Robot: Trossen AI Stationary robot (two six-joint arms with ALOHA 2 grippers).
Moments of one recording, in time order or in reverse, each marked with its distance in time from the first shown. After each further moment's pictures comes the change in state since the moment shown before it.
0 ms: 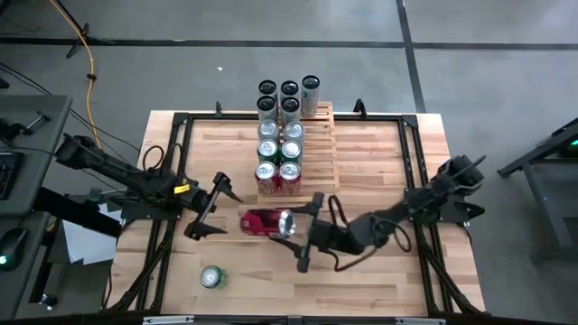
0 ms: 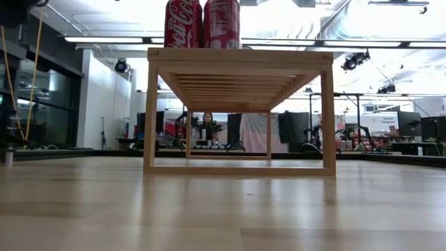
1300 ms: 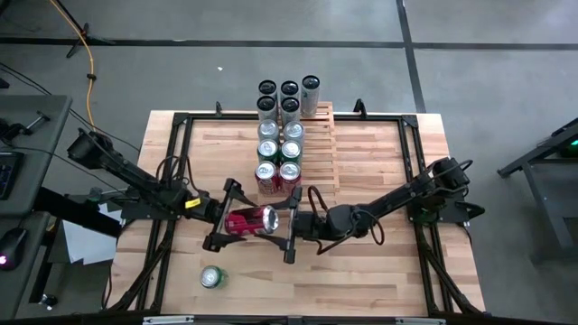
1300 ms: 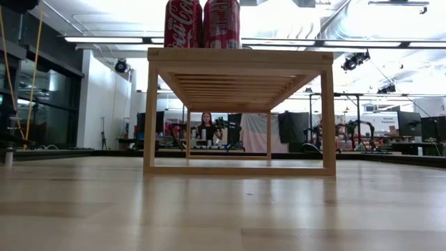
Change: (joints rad) left arm -0.118 0.327 0.152 0.265 -0.227 0.110; right arm -0.138 0.110 -0.002 0.131 -0.255 0.099
